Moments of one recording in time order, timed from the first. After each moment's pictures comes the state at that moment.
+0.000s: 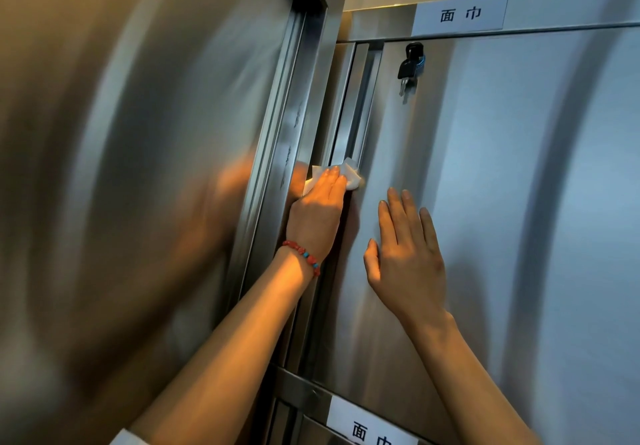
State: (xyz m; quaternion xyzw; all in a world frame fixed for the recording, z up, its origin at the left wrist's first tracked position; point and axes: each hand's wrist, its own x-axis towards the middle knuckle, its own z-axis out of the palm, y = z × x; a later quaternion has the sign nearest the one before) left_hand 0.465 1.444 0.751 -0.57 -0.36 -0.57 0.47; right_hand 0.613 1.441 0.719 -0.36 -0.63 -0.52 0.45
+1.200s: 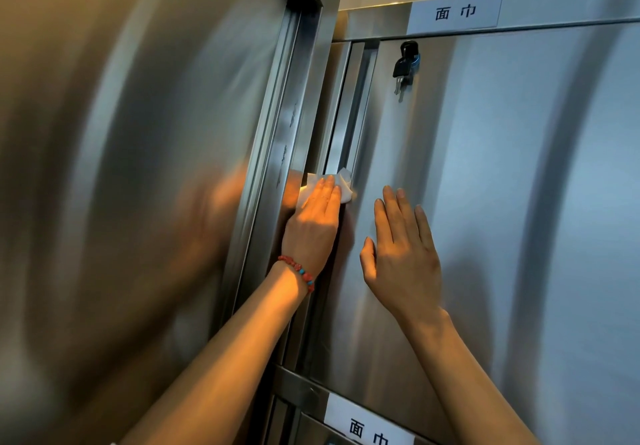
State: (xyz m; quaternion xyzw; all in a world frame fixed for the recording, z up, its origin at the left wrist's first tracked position) left_hand 0.469 1.443 0.730 -0.55 -0.40 -0.52 0.52; right_hand 0.614 1.442 0.719 -0.36 -0.63 -0.52 0.44
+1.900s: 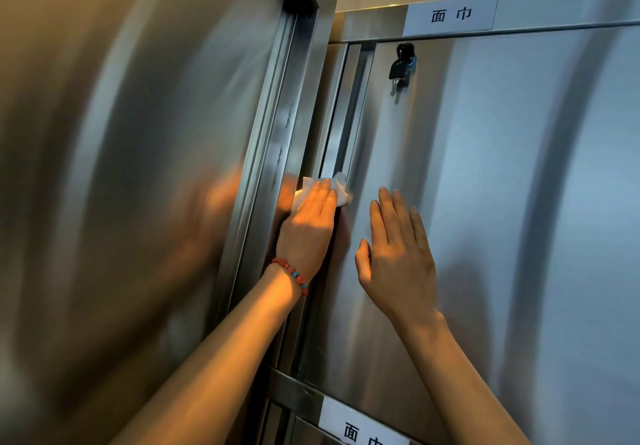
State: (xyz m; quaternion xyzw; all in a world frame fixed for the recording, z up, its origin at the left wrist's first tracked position) left_hand 0.468 1.445 0.729 -0.55 -0.39 -0.52 0.52; right_hand 0.613 1.441 0.719 -0.36 -0.64 -0.52 0.44
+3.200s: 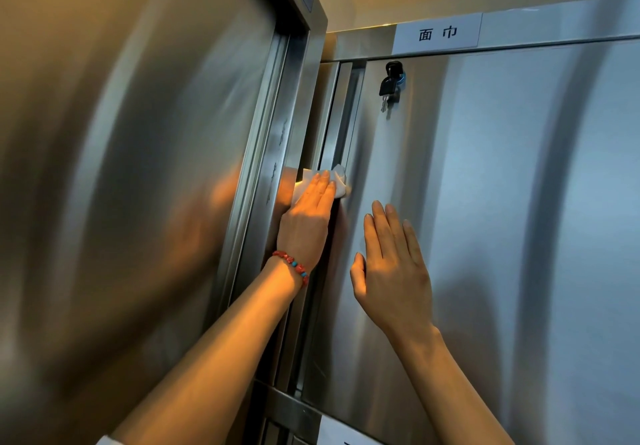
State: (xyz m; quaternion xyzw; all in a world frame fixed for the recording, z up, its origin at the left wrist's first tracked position) left_hand 0.471 1.445 0.758 -0.58 -0.39 -0.56 0.44; right_hand 0.615 1.445 0.719 -0.34 -0.65 -0.50 0.46
